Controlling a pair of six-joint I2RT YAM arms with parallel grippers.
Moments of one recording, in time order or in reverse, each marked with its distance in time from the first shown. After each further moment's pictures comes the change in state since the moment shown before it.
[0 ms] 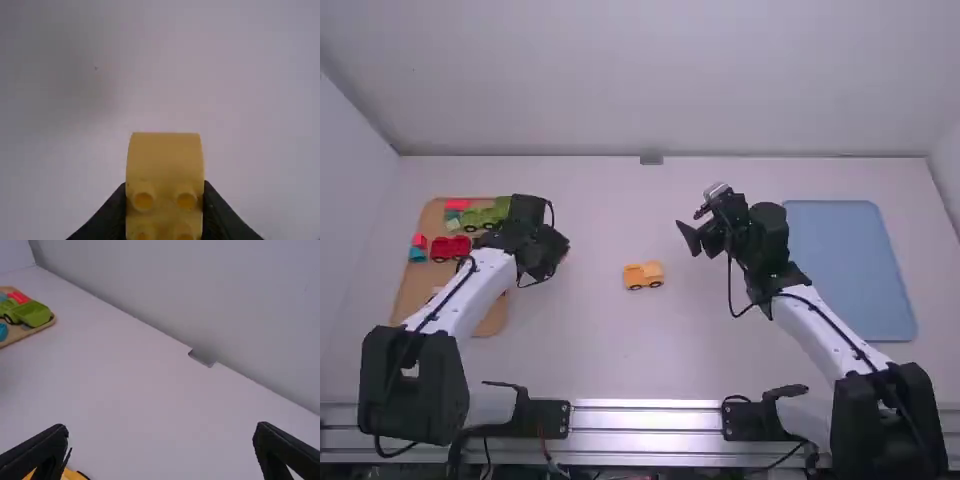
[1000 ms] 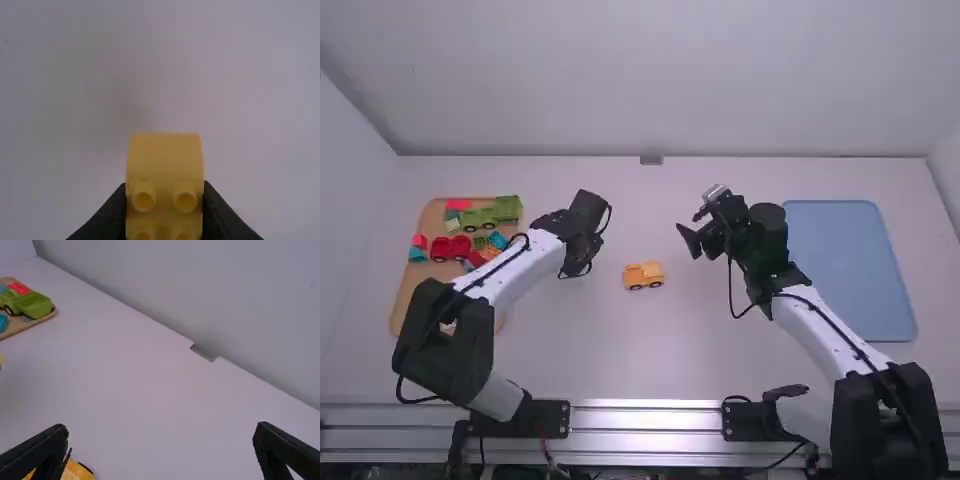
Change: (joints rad) left arm -0.280 0.200 0.182 -0.128 -0.320 -0.192; right arm 0.002 0.000 0.000 -0.025 -0.003 -0.024
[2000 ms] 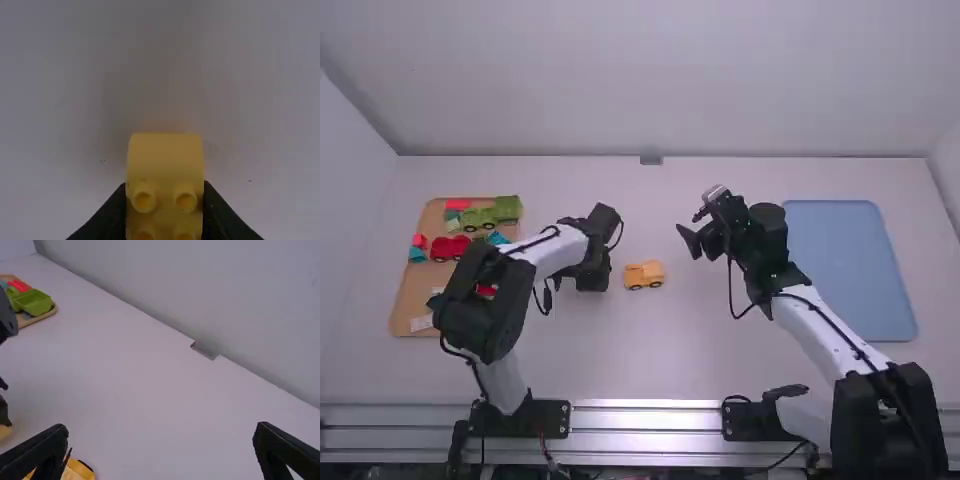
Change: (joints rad) left arm -0.024 0.238 0.014 -0.025 0.237 -0.702; right arm 0.000 0.000 0.000 -0.008 0.000 -0.003
